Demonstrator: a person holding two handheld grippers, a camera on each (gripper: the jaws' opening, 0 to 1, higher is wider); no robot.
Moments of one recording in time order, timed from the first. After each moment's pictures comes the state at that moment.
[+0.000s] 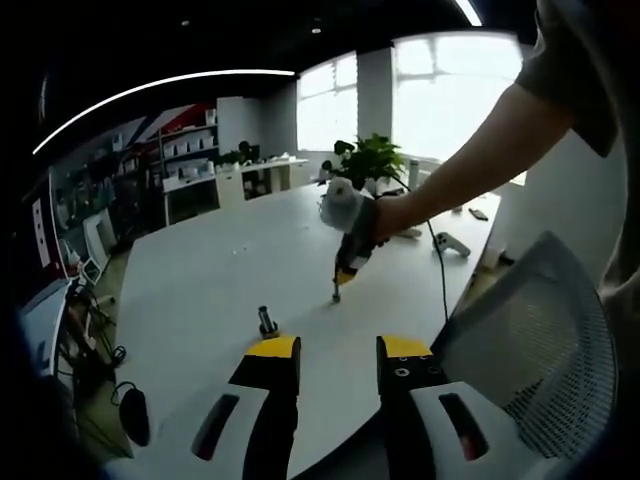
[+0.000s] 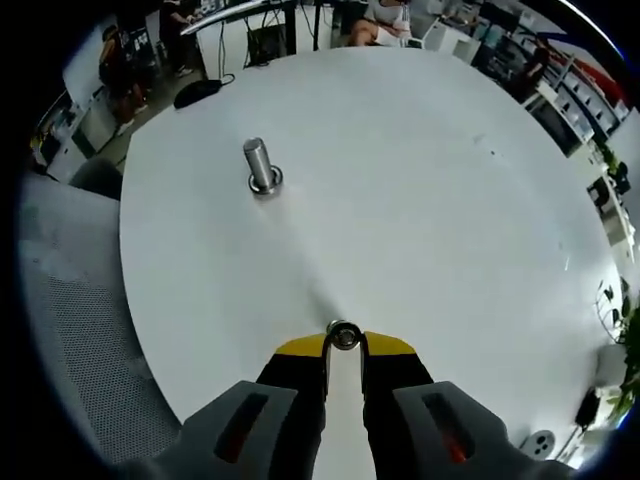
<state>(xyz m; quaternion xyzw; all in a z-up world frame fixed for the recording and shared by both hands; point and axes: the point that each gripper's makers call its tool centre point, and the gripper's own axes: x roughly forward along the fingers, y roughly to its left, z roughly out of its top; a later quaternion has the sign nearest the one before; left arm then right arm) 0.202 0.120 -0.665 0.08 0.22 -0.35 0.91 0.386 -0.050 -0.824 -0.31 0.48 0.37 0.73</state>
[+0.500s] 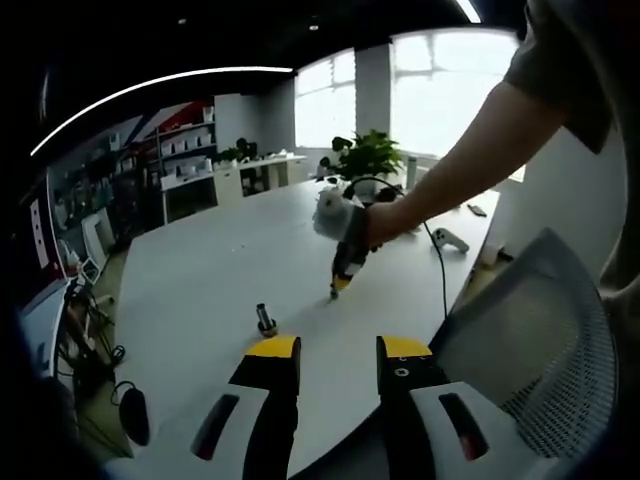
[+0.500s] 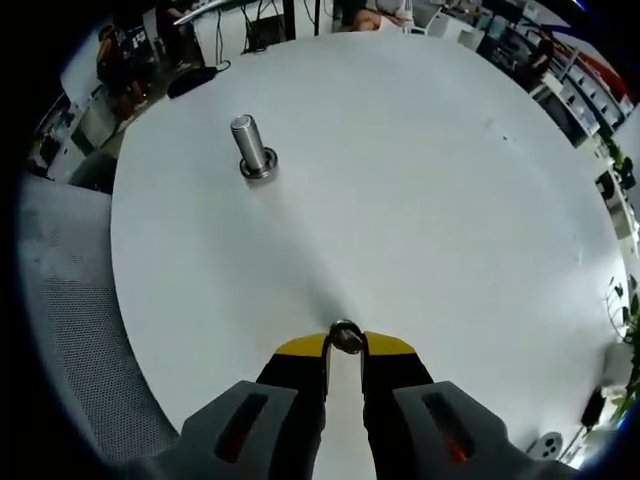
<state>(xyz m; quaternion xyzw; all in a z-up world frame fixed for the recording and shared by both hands) 0.201 0.119 -0.668 0.09 0.23 -0.35 0.90 0.379 -0.044 -0.844 -0.31 0.50 0.37 0.72</state>
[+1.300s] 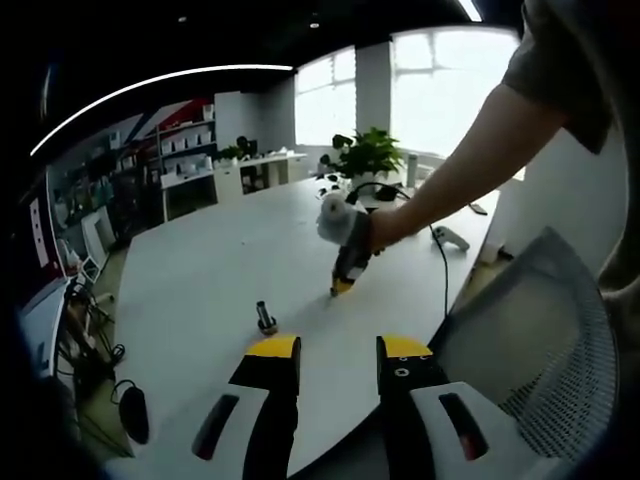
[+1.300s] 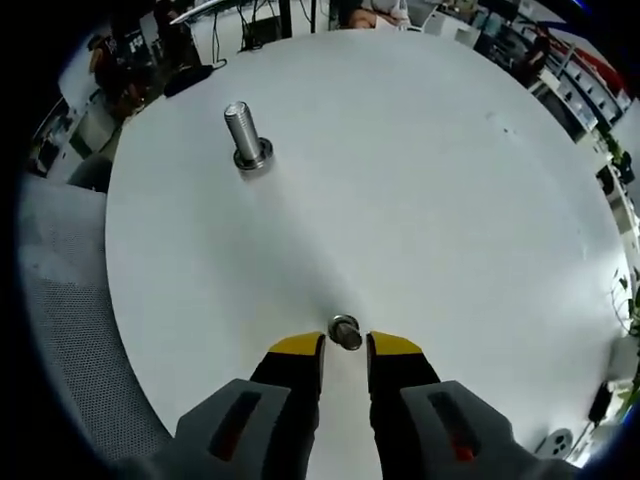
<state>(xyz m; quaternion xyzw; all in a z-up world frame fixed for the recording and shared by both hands) 0.201 0.120 -0.670 0.09 0.23 -0.35 0.90 0.383 -0.050 -0.855 -0.30 0.49 0.37 0.73</state>
